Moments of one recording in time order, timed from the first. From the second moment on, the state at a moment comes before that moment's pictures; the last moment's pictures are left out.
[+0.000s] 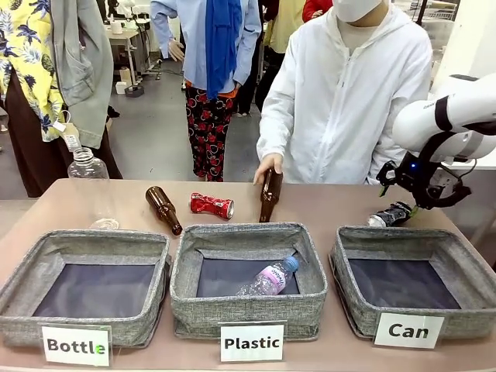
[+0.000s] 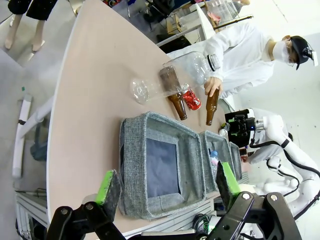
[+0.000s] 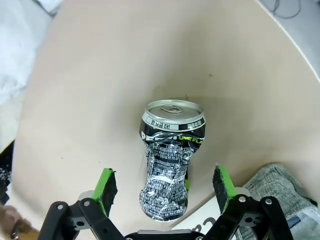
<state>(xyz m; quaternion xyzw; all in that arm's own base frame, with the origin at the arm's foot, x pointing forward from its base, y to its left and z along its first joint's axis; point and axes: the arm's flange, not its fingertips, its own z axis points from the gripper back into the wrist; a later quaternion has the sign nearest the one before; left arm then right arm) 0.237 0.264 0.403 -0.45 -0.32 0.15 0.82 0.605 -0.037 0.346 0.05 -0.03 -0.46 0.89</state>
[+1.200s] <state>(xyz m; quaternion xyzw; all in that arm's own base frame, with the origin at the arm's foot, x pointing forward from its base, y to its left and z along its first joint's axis) 0.198 0.290 0.437 -0.51 -0.32 0.14 0.79 0.616 -0.035 0.297 0.01 -0.03 -0.43 0.90</state>
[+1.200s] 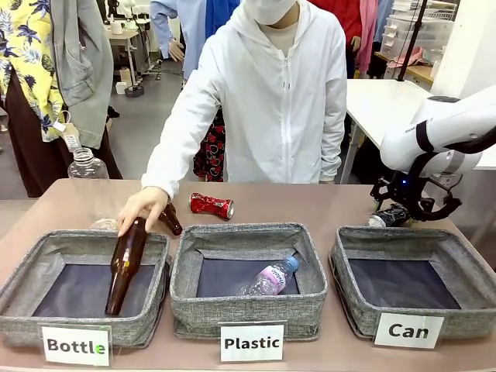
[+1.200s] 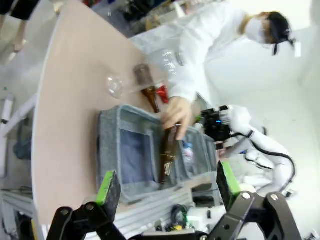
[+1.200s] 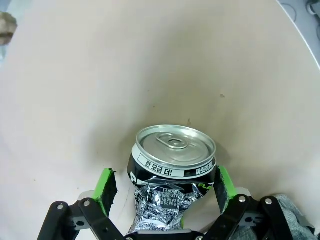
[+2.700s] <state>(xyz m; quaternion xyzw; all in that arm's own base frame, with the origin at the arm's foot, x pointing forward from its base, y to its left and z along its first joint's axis) 0.239 0.221 0.413 -0.54 -0.14 0.02 0.83 0.598 -0.050 0.396 0.04 -0.10 -0.35 0.93</state>
